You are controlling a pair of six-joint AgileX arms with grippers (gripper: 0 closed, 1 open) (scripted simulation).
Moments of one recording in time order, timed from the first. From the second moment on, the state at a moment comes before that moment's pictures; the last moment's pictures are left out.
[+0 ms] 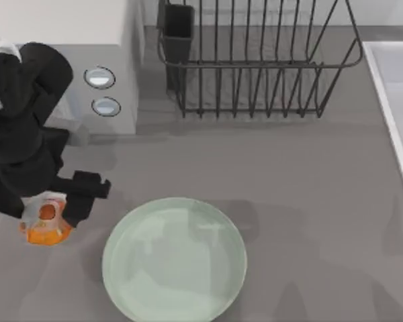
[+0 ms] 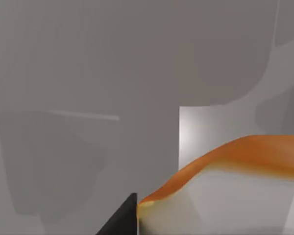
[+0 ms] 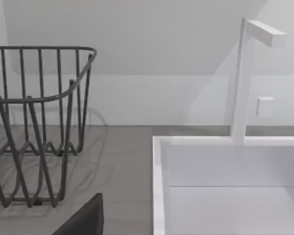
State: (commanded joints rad) left arm -0.30 1.65 1.11 -1.04 0.00 -0.11; right arm 0.00 0.00 0.00 0.00 0.00 0.00
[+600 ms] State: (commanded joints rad) left arm -0.32 1.62 1.17 -1.09 0.00 -0.05; right arm 0.00 0.00 0.00 0.00 0.00 0.00
